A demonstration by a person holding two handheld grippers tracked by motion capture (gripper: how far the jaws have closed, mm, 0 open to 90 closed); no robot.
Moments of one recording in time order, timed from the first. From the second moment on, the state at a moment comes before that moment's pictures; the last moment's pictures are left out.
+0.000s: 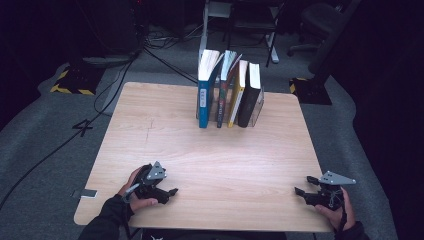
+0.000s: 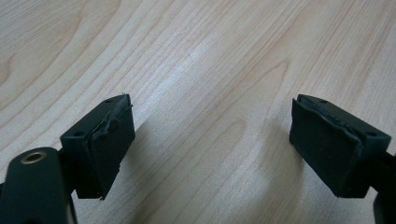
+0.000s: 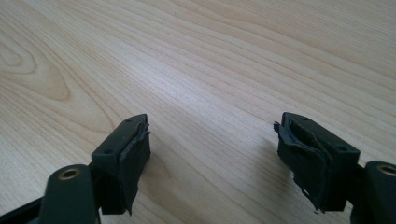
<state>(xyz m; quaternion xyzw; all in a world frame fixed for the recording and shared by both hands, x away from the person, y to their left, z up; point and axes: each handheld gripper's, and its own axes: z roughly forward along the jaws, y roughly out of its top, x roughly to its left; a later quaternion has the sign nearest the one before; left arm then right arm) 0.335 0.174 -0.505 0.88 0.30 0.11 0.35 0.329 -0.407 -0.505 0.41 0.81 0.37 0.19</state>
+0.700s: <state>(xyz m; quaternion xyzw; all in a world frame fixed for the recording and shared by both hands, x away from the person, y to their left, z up) 0.336 0.173 -0.505 0.88 0.29 0.11 0.35 0.329 -0.407 -0.505 0.41 0.81 0.36 0.19</state>
